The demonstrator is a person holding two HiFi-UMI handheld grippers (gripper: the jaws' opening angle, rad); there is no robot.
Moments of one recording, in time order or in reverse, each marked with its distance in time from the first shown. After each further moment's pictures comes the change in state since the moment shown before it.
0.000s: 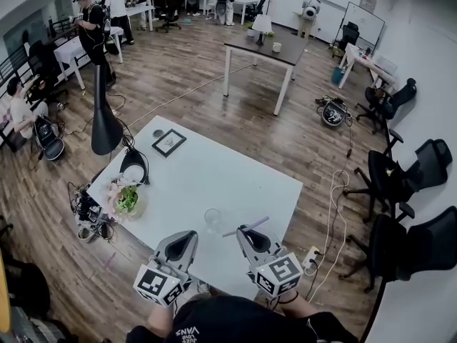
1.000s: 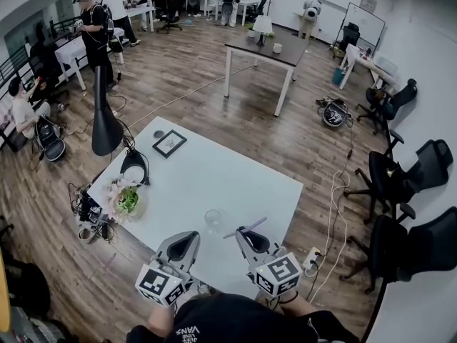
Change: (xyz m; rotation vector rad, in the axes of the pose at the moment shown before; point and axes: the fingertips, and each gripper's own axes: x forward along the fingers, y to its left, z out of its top) left arm 0.005 -0.001 -0.002 0.003 0.005 -0.009; right arm 0.004 0.001 -0.005 -0.014 0.022 0.018
